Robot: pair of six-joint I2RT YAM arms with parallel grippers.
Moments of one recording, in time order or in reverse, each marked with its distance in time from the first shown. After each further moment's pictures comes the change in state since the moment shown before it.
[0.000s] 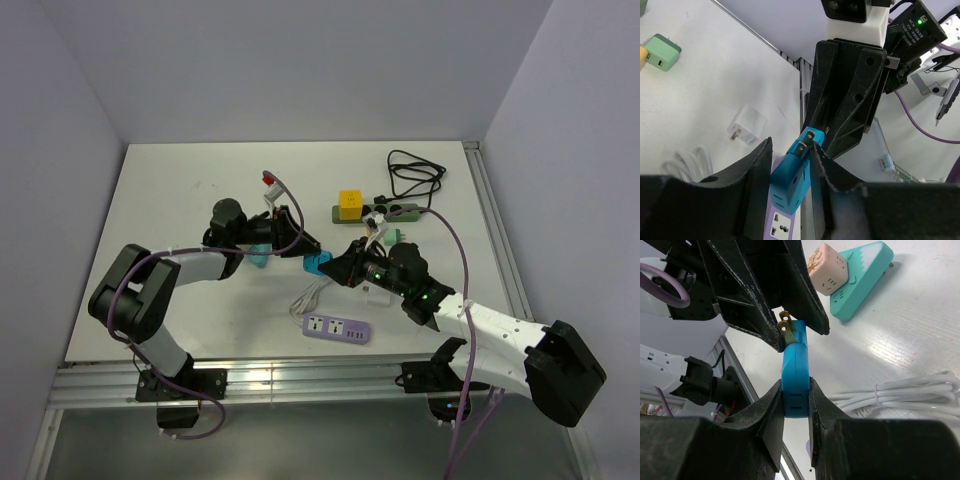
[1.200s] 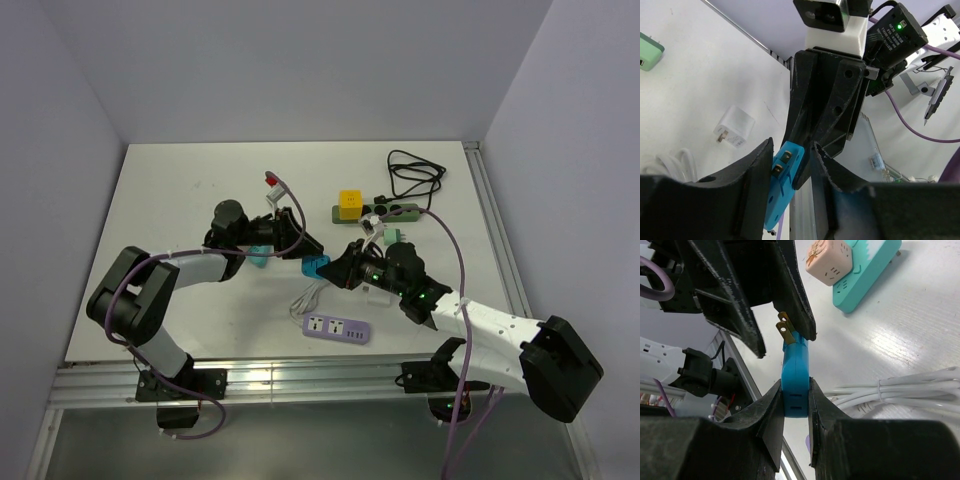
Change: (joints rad) left arm -0.023 -0.018 -0.004 0.017 0.000 -0.058; right arm 0.001 0.033 0.000 0.009 -0.037 -0.008
